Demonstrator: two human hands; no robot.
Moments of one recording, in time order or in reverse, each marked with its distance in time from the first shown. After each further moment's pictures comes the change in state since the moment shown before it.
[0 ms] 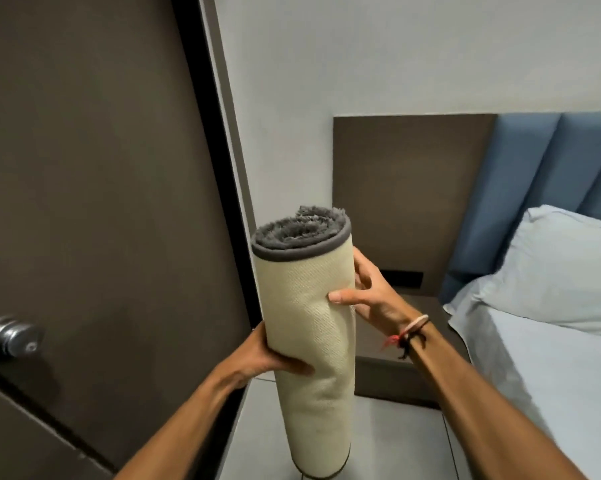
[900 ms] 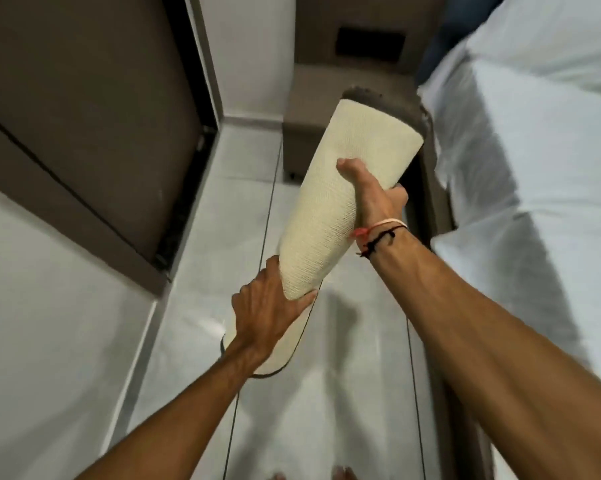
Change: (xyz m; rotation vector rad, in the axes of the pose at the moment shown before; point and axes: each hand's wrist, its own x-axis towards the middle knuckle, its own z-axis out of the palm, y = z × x) left_hand -0.288 -0.310 0.277 0.802 0.312 -0.208; right_hand -0.309 0.300 0.071 0.038 1.085 0.340
